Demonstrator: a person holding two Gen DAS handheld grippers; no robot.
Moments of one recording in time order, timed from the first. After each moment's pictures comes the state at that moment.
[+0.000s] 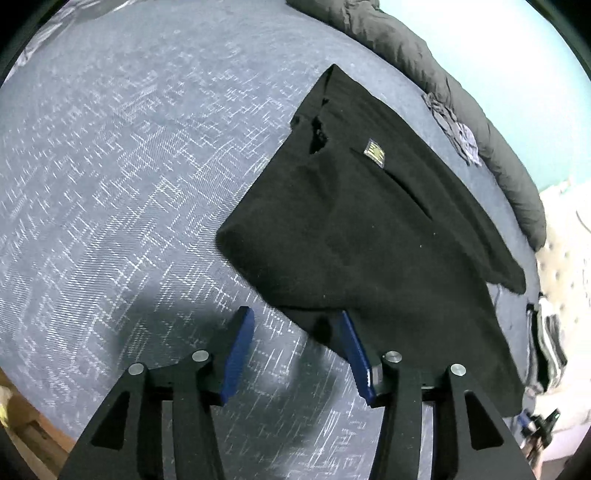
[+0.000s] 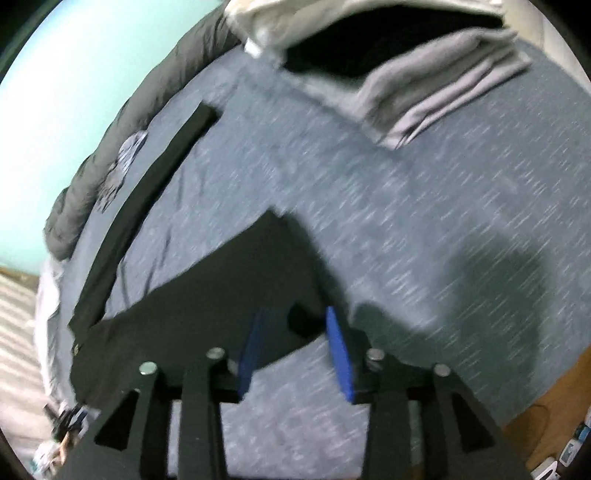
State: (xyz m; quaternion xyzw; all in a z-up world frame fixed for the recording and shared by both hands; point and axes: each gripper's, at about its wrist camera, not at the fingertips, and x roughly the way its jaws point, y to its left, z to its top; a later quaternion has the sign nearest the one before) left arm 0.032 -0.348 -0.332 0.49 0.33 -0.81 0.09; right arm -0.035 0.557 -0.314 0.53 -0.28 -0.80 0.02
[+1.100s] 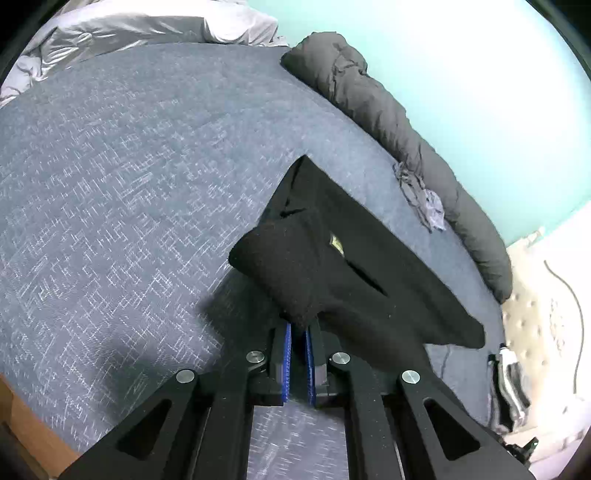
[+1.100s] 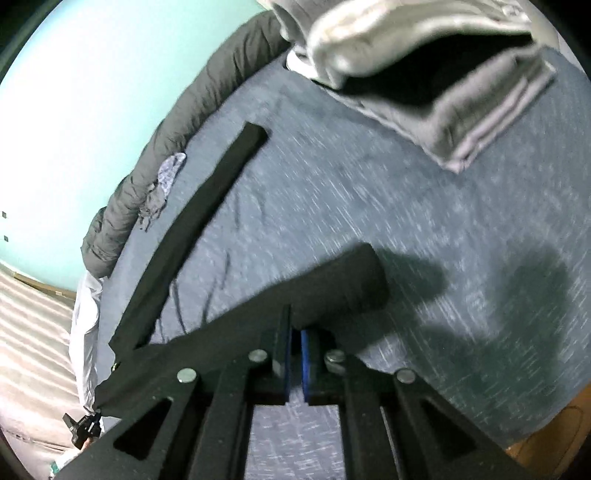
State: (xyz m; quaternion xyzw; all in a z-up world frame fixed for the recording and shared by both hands) left arm 0.038 -0.369 -0.247 0.38 0.36 -0.85 0.09; right arm -0.057 0.545 -0.265 0.47 -0.31 -0.82 0.05
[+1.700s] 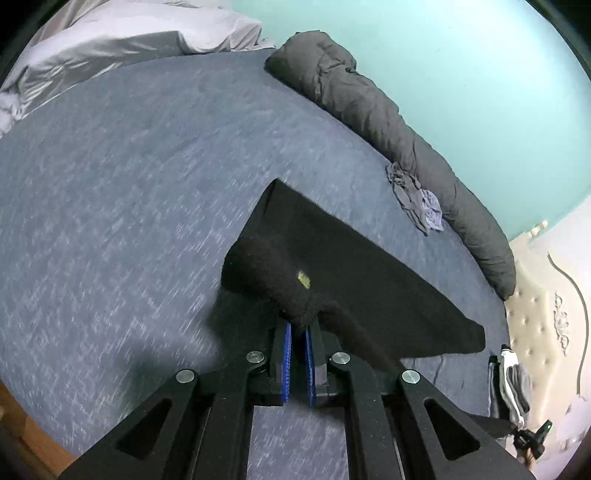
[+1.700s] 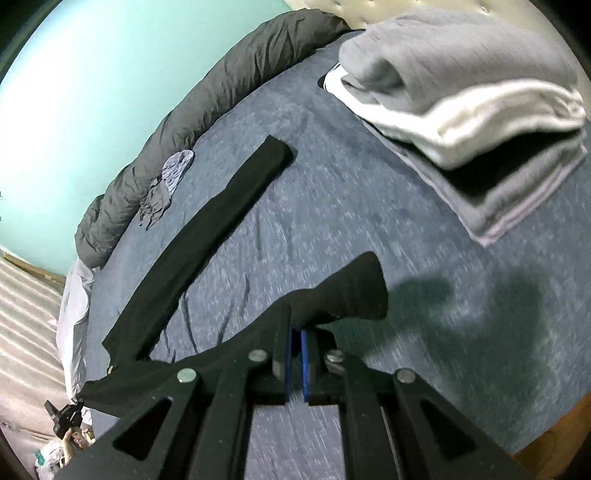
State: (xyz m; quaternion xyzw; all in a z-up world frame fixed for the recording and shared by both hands) left arm -0.018 -0.362 -0.201 0.39 0.34 -0.85 0.09; right arm -0.124 0.526 -0.214 0.49 -0.27 -0.83 0.05
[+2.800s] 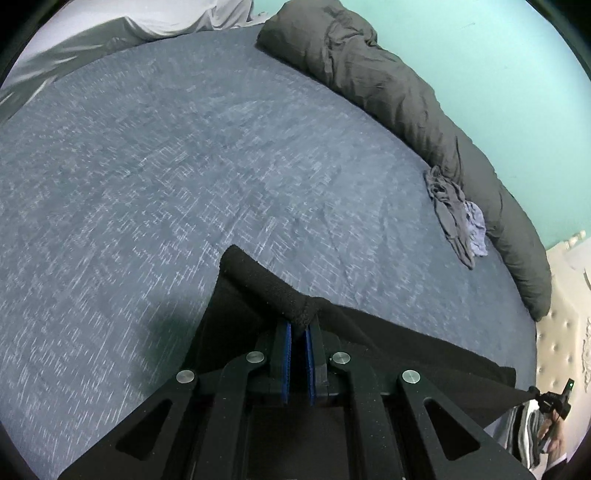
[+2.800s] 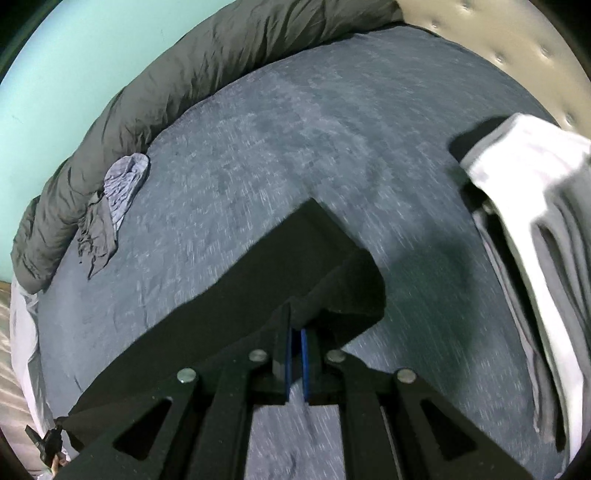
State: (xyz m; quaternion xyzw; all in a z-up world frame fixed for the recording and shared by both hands) left arm -0.237 -0.405 -0.262 0.45 0.32 -0.83 0.12; right arm -0.444 0.430 -0.239 0.56 -0.19 -0.81 -0.03
